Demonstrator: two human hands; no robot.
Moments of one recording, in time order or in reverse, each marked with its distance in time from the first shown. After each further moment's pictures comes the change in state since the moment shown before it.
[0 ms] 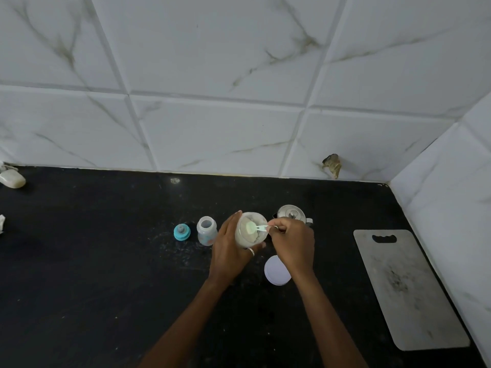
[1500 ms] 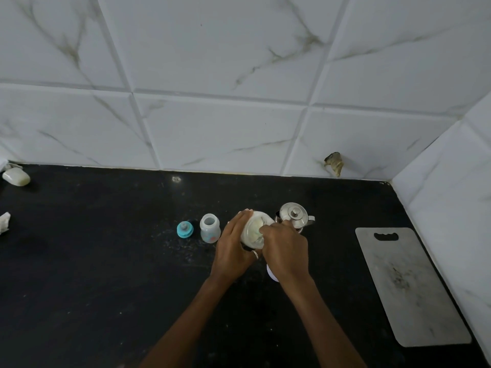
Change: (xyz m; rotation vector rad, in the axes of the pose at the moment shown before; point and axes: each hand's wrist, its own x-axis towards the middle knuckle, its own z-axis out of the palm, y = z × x) left_hand -0.006 -0.001 -0.006 -0.043 -0.029 0.177; right_hand -0.025 -0.010 0.009 -0.661 -0.014 -0.442
